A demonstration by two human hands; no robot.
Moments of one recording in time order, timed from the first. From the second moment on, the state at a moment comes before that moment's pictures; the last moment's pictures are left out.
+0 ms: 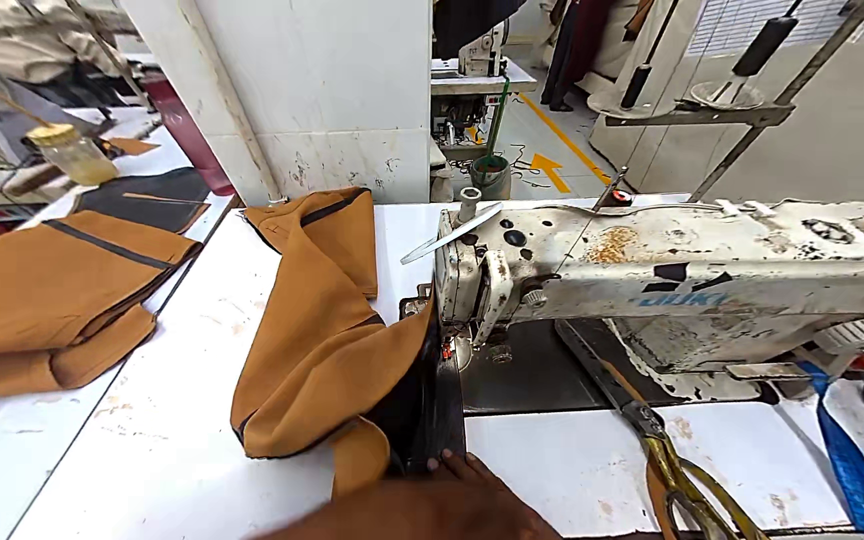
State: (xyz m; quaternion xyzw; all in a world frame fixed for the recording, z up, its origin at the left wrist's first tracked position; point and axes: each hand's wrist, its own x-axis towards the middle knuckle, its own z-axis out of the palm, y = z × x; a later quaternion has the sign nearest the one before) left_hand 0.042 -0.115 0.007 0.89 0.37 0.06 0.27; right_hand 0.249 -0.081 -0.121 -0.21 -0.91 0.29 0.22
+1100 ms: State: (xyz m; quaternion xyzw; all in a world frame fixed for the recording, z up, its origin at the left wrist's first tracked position) left_hand 0.018 -0.040 -0.063 0.84 0.53 -0.03 0.13; right_hand 0.175 0.092 -0.120 -0.57 -0.69 0.26 0.37
